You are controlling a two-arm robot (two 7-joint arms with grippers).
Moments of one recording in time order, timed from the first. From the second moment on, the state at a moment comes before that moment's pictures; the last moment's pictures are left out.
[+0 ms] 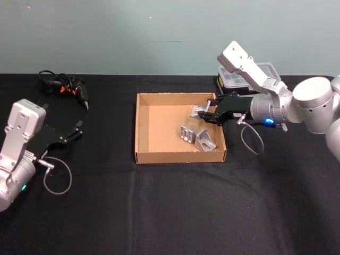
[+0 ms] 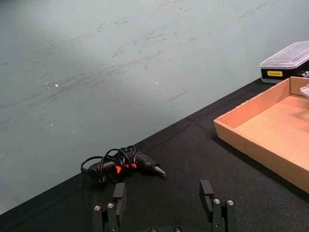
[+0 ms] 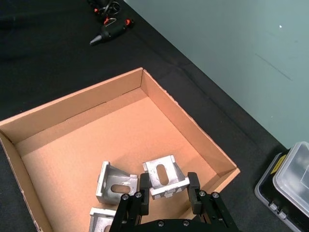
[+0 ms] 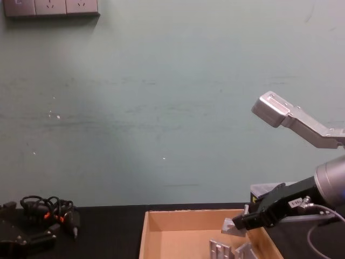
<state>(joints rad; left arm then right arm) -0.20 0.60 0.45 -1.41 -0.25 -0.12 0.03 0.81 0.34 -0.63 -0.91 0.13 0.25 0.67</state>
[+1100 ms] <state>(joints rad) -0.20 0.60 0.45 -1.41 -0.25 -0.12 0.03 0.68 0.38 -0.54 -1.10 0.14 0.26 0.57</state>
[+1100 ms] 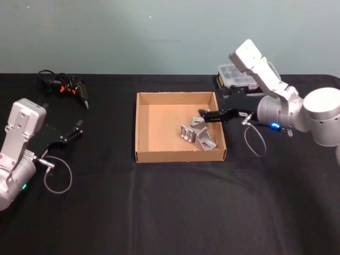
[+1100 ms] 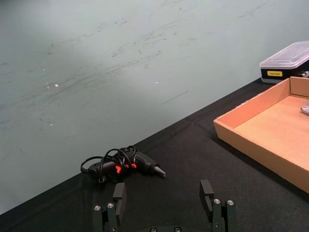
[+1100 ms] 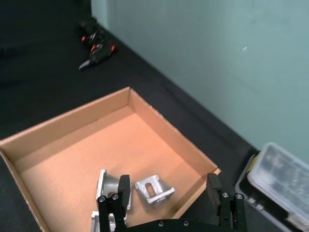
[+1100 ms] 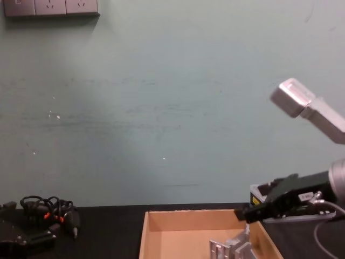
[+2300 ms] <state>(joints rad) -0.20 0.60 0.45 -1.41 -0.25 -0.12 0.03 0.12 0.48 -0.19 -1.64 0.14 0.17 0.20</state>
